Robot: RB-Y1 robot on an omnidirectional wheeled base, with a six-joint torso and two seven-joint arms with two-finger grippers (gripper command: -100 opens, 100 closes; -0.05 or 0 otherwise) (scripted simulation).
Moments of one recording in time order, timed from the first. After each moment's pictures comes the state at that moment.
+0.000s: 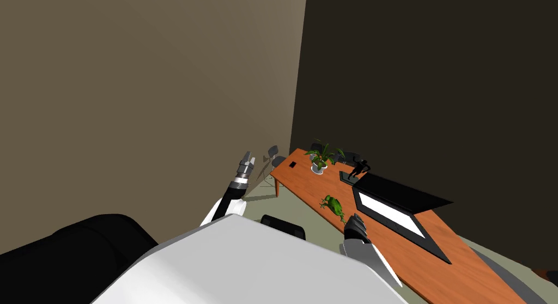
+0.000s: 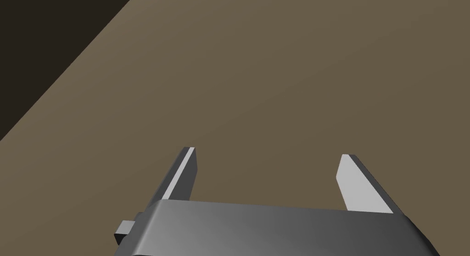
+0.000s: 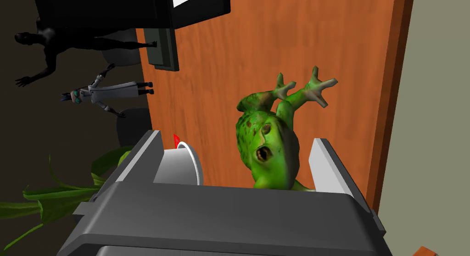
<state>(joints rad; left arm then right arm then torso) 0.54 0.04 -0.05 -2.22 -0.05 -0.36 -0.01 0.45 -0.23 0.05 -1.82 -2.50 -0.80 -1.08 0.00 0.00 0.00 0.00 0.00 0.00</state>
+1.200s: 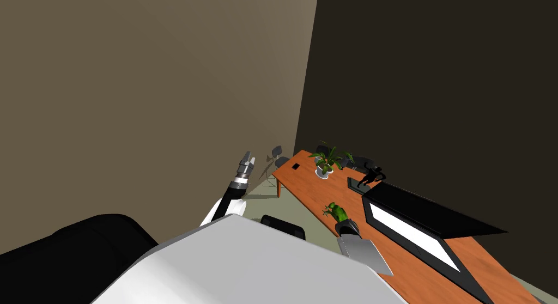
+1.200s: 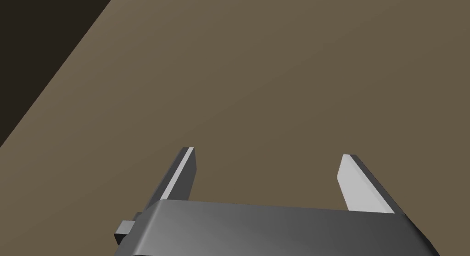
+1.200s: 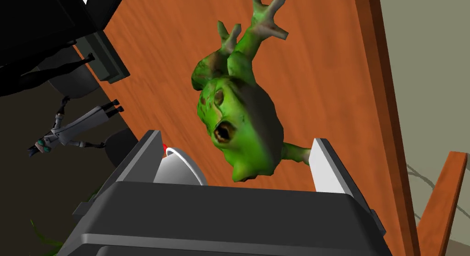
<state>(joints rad) 0.54 0.04 -0.05 -2.22 -0.05 -0.36 -0.01 0.37 -0.25 0.04 -1.70 -2.78 -0.82 -1.30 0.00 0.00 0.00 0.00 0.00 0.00</state>
